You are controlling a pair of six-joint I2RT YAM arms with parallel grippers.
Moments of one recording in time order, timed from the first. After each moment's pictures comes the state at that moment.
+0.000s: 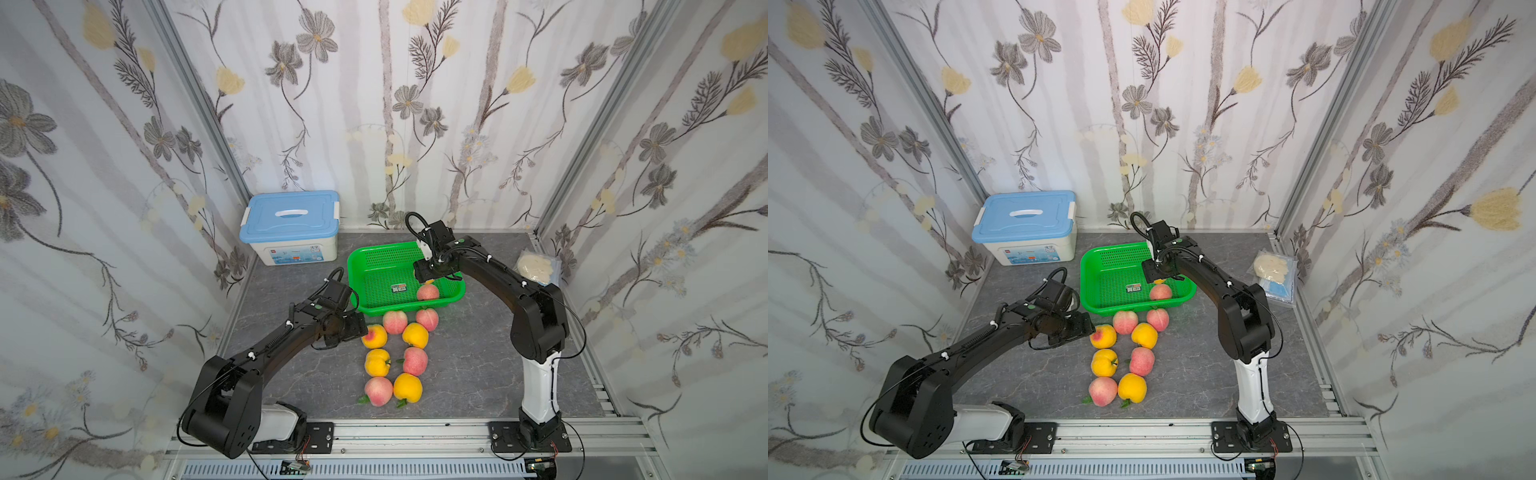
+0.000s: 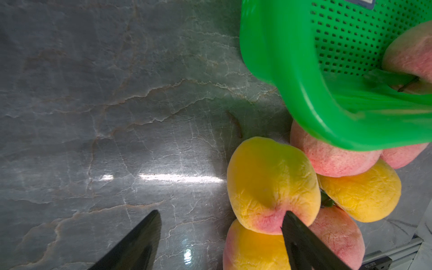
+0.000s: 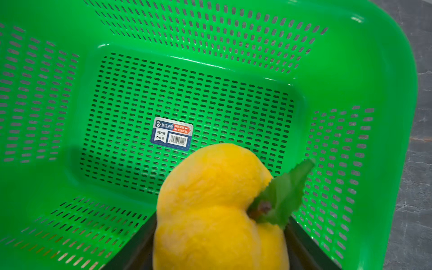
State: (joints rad) left arm -0.43 1.35 0.83 -0.67 0.20 -0.69; right arm 0.50 2.06 1.81 -0.84 0.05 0.15
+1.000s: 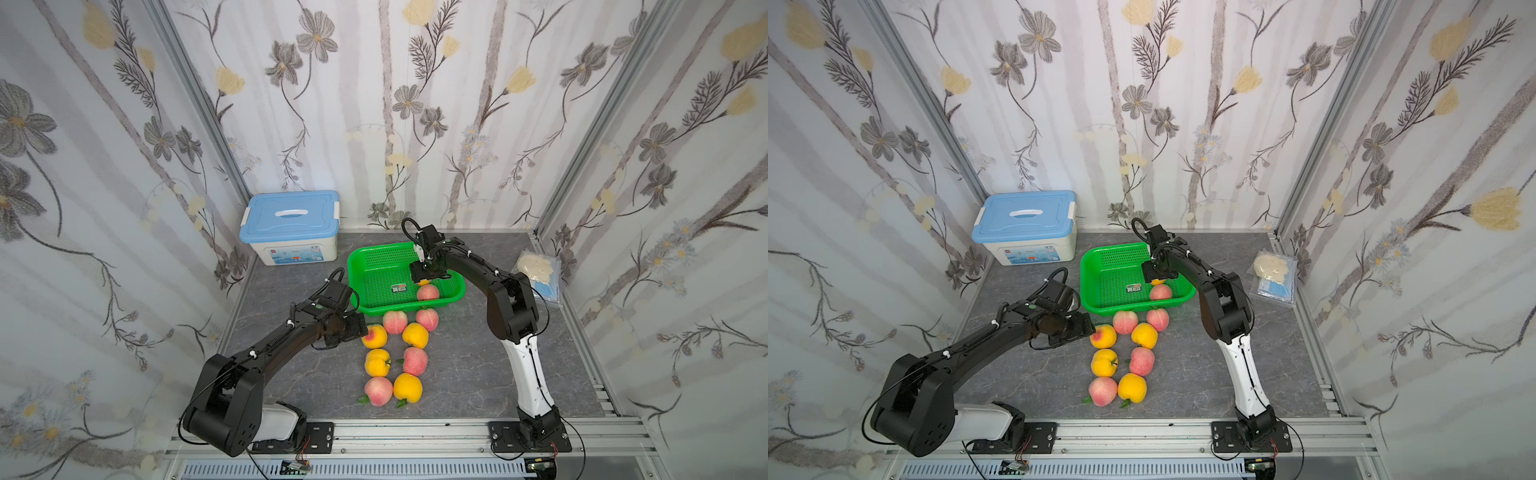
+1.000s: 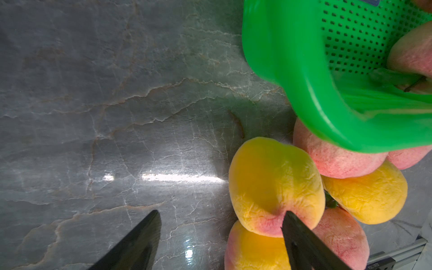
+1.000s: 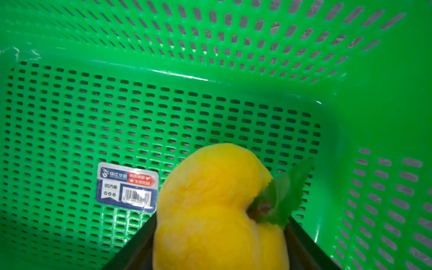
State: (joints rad) left arm -0.43 1.36 0.83 -0.67 0.19 -0.69; right arm 0.45 2.33 2.01 -0.84 0.01 0.17
